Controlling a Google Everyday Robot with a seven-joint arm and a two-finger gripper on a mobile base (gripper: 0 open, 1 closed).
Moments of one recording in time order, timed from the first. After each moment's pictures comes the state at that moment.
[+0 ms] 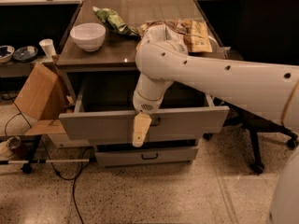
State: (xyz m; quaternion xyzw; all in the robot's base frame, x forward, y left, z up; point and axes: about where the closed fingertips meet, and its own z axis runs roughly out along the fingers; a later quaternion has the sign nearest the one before) arm 0.562 0.027 0.701 -0.68 0.72 0.08 0.12
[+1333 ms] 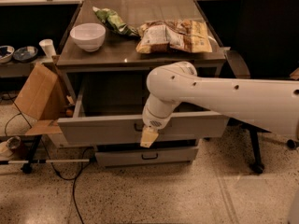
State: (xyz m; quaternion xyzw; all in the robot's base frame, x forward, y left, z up) arm 0.547 -0.001 0.651 -0.66 0.74 0.07 0.12
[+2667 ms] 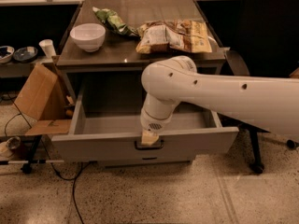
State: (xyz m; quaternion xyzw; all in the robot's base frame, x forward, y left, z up) arm 0.507 -0.001 0.682 -0.67 0.73 0.07 0.09
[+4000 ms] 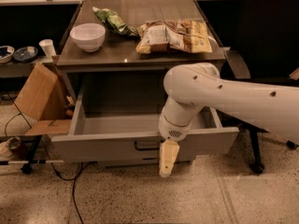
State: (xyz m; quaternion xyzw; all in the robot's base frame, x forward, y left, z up) arm 0.475 -0.045 0.675 -0.68 0.73 0.10 0.06
